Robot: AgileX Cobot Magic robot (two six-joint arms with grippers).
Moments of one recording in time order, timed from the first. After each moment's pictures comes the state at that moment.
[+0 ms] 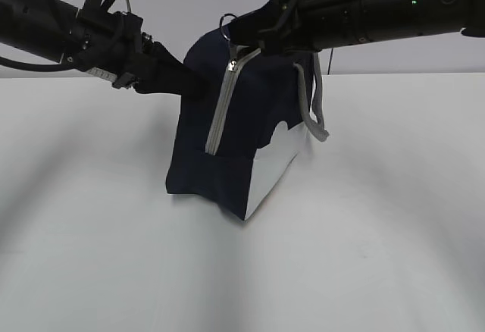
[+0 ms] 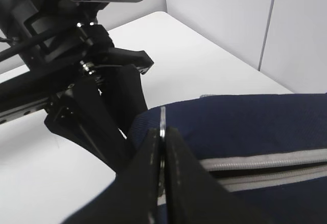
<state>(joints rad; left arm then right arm) -0.21 1.82 -1.33 -1.15 1.03 1.31 0.31 1.65 -1.21 -1.65 -0.58 1.39</state>
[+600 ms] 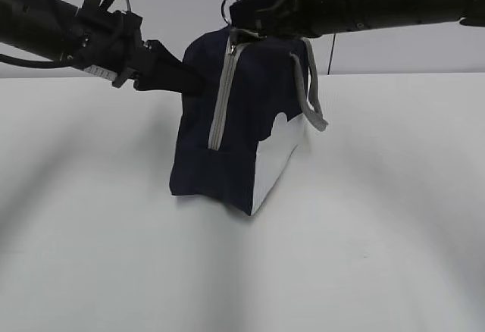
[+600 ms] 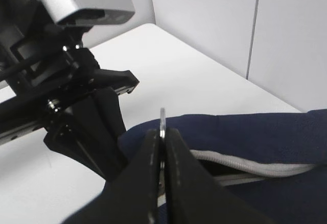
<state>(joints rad) -0.21 1.82 -1.33 -1.16 1.03 1.27 0.31 1.65 -1.24 -1.61 -0.55 1.40</state>
